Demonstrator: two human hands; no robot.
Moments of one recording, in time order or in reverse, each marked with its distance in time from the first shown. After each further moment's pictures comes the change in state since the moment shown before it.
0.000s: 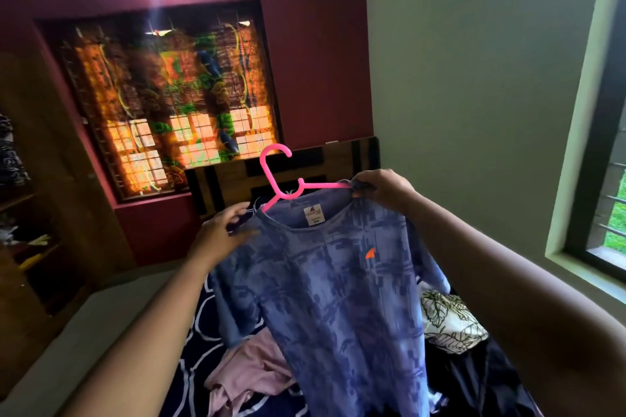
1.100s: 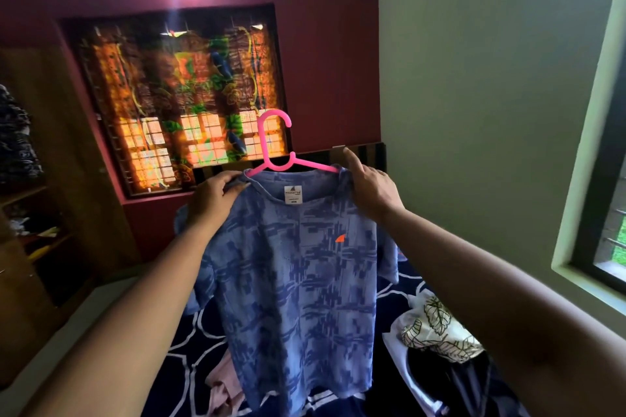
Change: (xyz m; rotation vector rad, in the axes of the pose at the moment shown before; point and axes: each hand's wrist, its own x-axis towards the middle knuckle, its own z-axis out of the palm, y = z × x) left_hand 0.021 0.043 -0.038 0.075 0.417 0.154; right_hand 0.006 -0.040 0.023 -0.165 0.245 -0.068
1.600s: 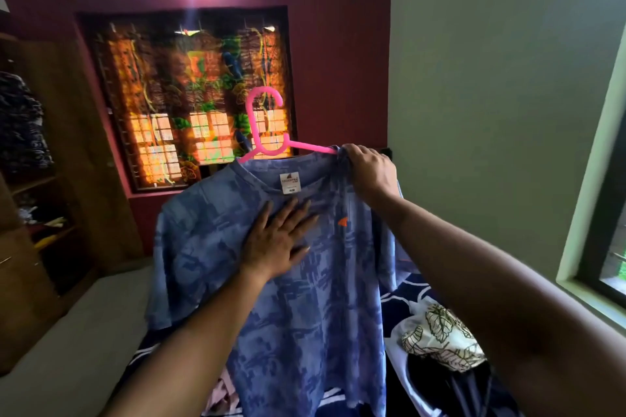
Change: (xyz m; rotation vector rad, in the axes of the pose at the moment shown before) left_hand -0.076 -0.011 0.082 0.799 -0.096 0.690; right_hand 0.020 -0.033 -0.026 -0.028 0.140 -0.044
